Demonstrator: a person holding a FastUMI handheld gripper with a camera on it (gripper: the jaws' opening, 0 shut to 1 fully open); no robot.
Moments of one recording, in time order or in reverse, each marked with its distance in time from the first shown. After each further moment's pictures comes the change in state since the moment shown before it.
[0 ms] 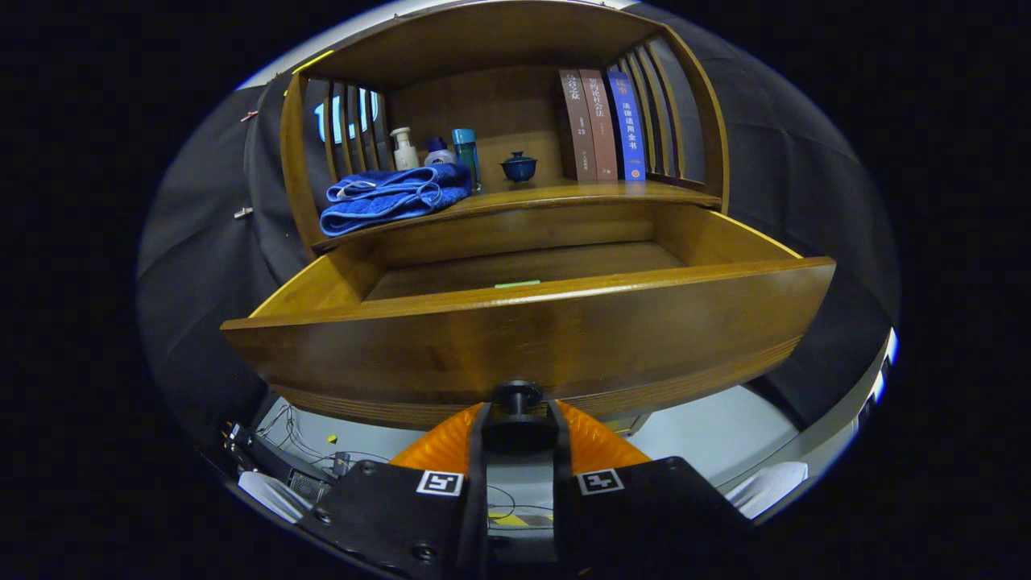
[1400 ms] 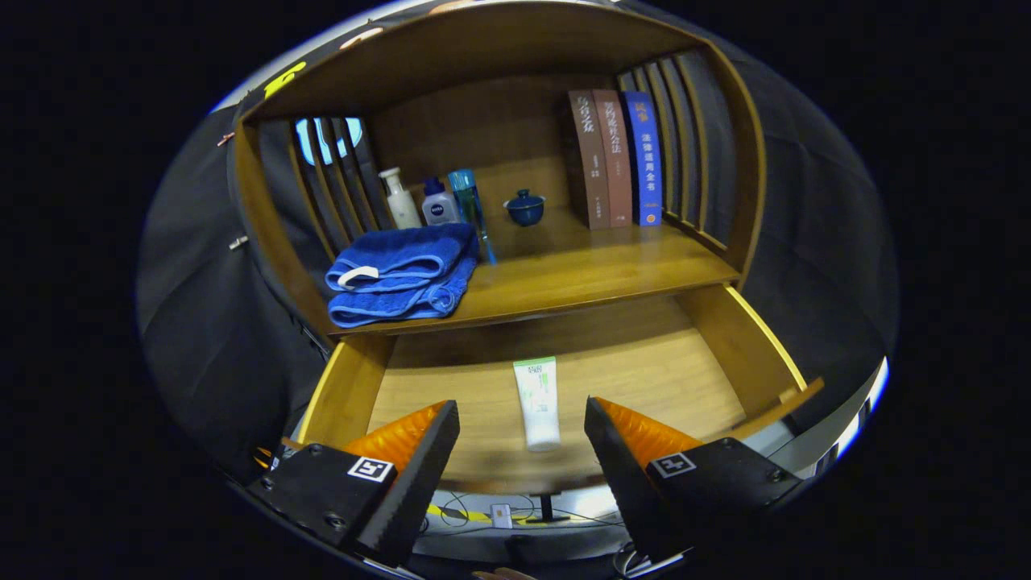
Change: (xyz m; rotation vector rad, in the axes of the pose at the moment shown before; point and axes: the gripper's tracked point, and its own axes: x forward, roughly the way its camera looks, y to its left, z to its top) arm 0.018 0.021 0.136 0.032 0.108 0.018
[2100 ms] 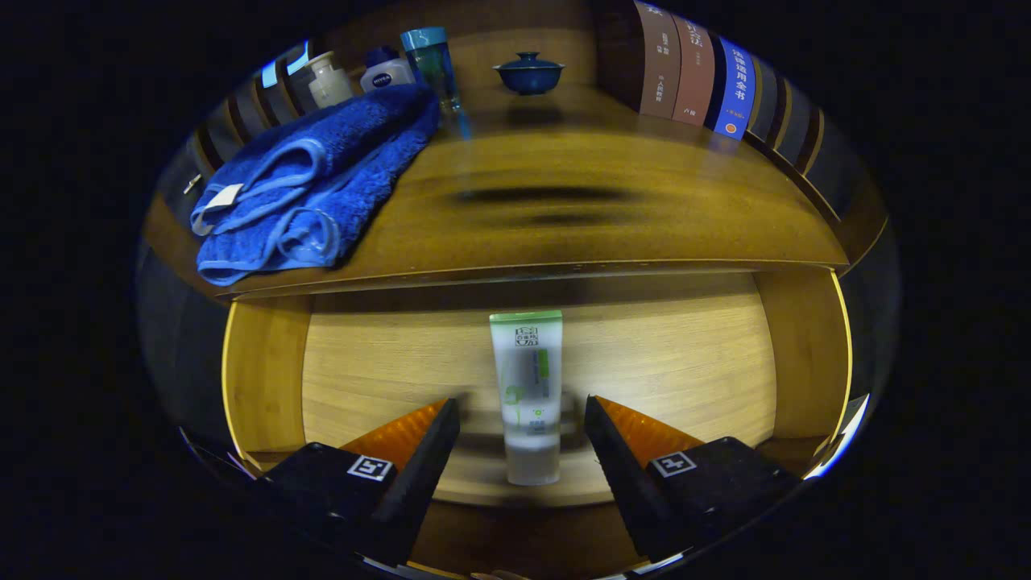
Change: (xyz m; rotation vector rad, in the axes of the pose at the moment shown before) arm 0.106 -0.021 -0.052 -0.066 0.465 -0.080
